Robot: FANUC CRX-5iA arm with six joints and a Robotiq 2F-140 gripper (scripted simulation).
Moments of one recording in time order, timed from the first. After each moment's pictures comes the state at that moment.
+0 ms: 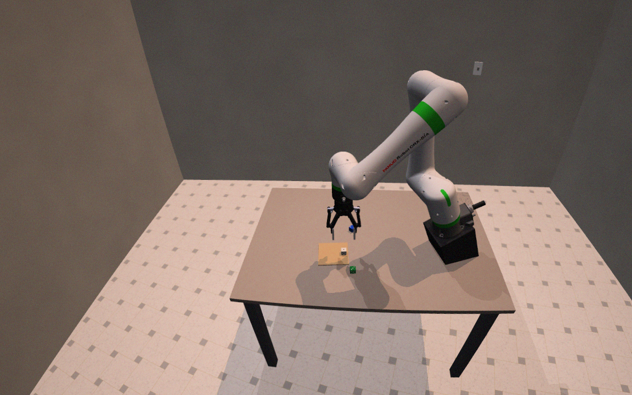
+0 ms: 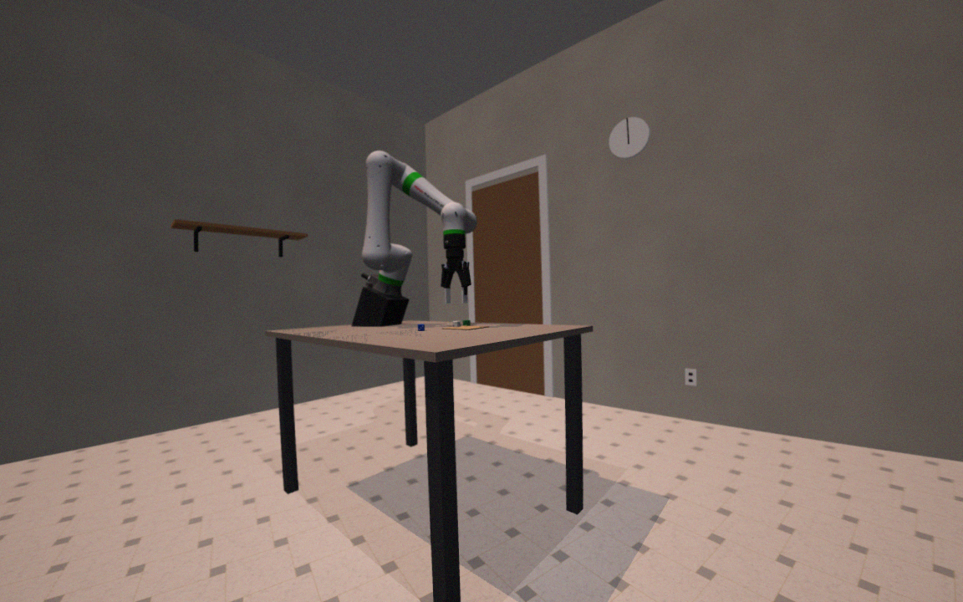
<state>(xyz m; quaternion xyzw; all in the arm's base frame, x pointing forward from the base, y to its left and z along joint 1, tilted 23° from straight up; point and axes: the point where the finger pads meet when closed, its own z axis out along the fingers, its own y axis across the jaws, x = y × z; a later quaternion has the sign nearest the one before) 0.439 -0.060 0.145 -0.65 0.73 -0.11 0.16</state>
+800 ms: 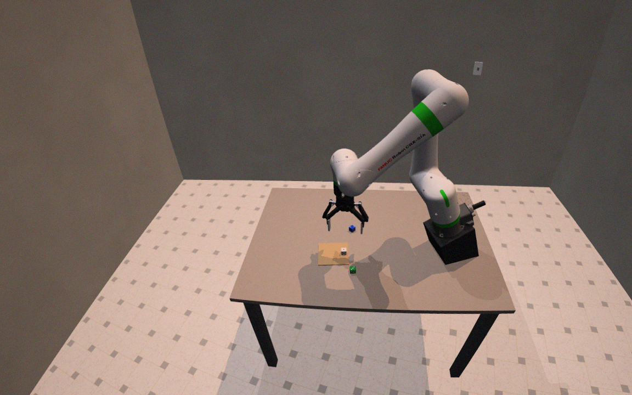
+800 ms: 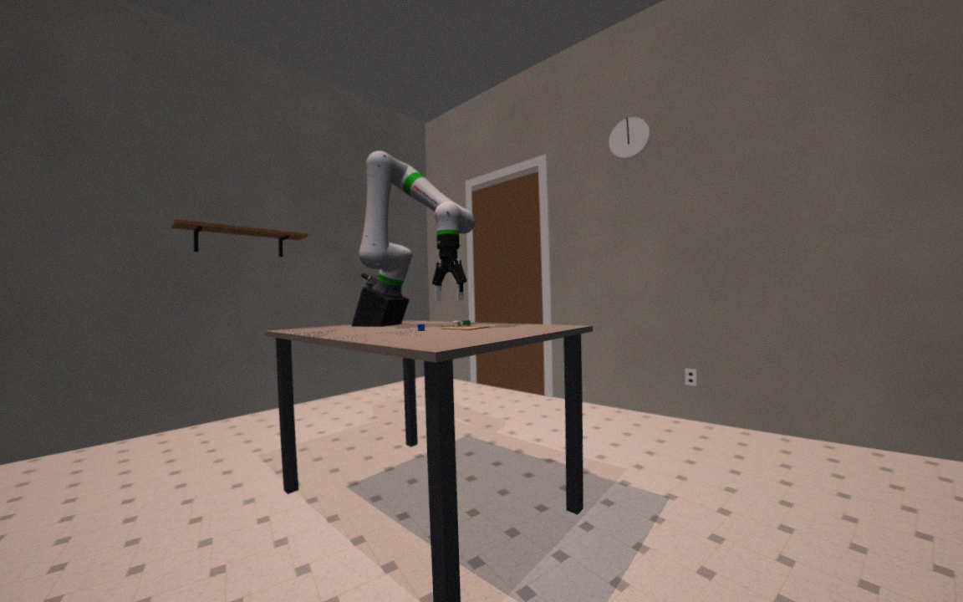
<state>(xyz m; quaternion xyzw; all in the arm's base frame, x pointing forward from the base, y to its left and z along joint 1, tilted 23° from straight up) 0.429 -0.093 0.135 -0.59 0.79 -0.10 0.17</state>
